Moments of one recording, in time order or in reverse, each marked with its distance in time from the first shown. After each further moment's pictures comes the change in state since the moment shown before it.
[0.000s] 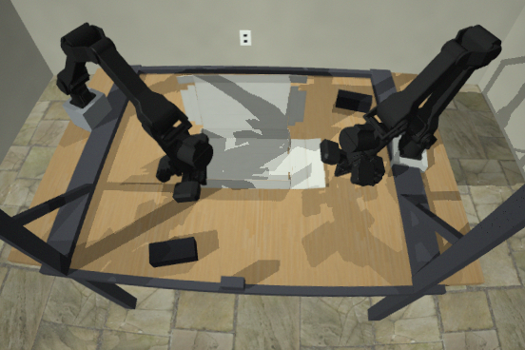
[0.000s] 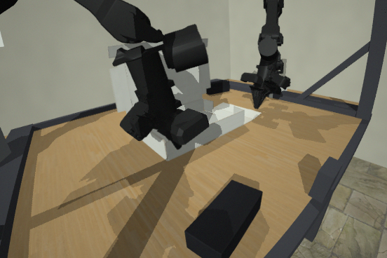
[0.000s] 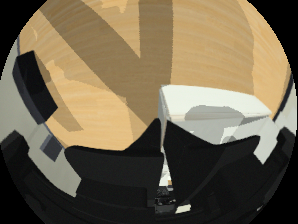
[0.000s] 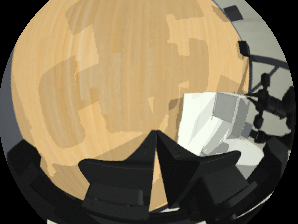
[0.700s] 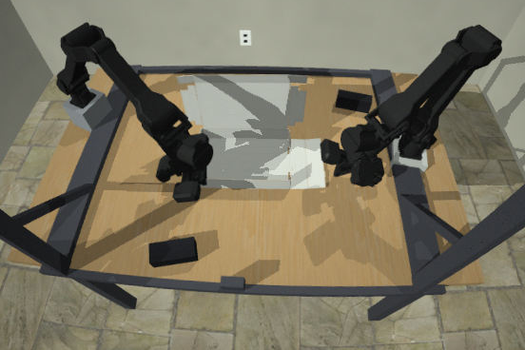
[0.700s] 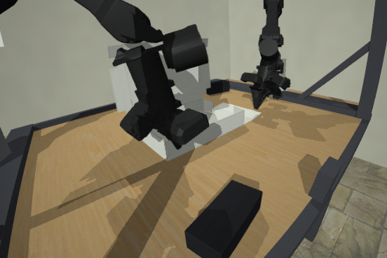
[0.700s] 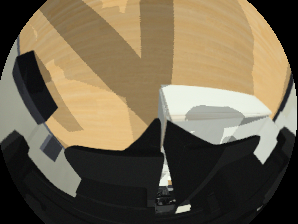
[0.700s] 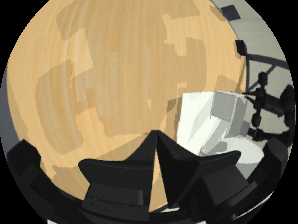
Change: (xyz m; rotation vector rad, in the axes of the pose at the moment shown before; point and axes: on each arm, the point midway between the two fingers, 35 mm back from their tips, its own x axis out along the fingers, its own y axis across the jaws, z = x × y) left arm 0.000 0.000 0.000 0.000 0.000 0.000; right arm 0.002 -0.001 0.000 0.006 -0.002 -0.032
